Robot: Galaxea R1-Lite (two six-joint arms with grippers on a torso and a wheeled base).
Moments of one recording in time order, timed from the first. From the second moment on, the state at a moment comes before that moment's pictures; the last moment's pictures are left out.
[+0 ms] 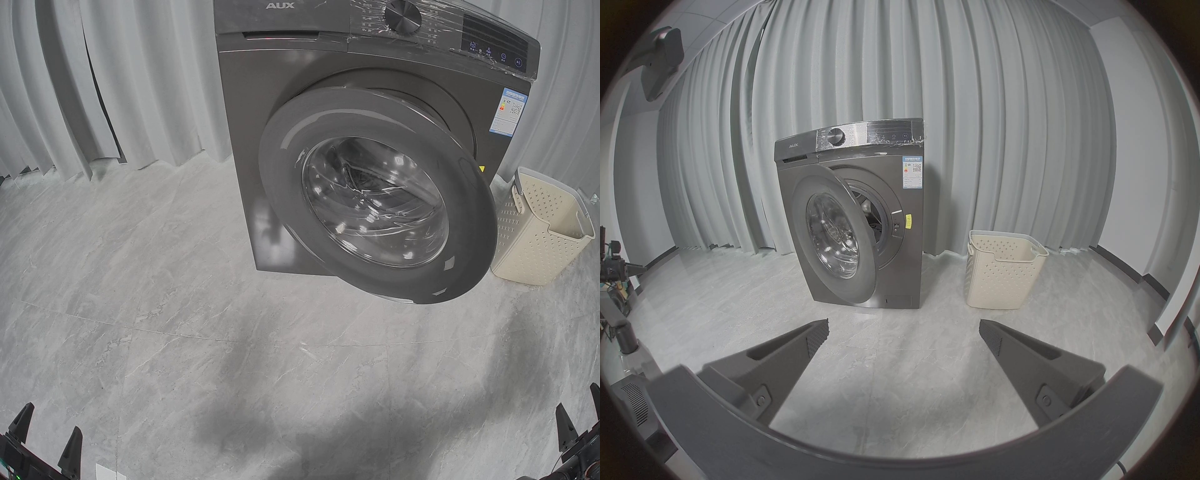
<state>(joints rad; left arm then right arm) -0.01 0.06 -0.02 0.00 0.01 0.01 -0.01 0.02 -0.02 0.00 -0.02 0.02</state>
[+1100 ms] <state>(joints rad) 0.00 0.01 -0.02 0.00 0.00 0.02 0.00 0.05 -0.17 0.11 0.16 0.01</state>
